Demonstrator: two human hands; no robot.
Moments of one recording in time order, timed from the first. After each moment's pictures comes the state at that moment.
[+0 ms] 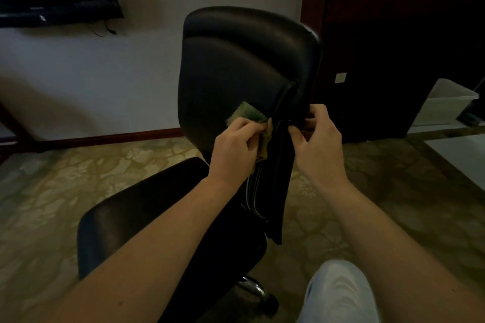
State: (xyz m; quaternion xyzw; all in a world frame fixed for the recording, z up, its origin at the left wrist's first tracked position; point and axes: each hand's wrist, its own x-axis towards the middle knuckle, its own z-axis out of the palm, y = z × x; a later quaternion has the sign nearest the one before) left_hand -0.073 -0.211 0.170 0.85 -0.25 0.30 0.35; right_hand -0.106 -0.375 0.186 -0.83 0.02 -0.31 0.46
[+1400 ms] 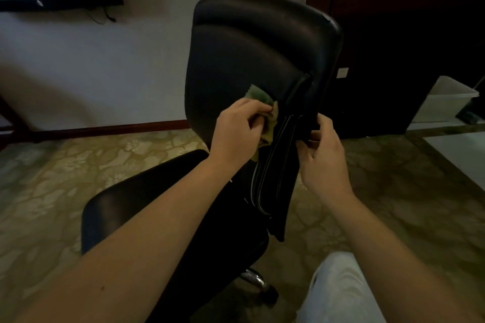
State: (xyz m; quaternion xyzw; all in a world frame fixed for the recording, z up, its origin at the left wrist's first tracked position) left_hand -0.073 -0.196 0.192 0.84 -0.25 0.28 0.40; right_hand -0.124 -0.367 0.151 -0.84 0.02 -0.27 0.48
